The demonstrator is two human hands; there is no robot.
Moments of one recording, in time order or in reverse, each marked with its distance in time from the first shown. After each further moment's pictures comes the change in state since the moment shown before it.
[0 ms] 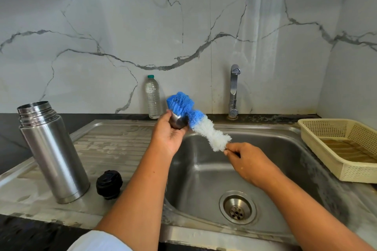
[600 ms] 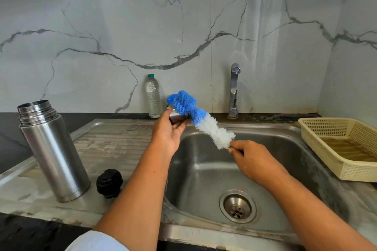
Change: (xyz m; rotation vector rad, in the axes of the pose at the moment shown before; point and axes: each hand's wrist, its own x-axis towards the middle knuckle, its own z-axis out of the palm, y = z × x) left_hand 0.000 0.002 0.002 0.125 0.041 0.073; right_hand 0.001 0.006 -0.004 -0.037 0.065 0.035
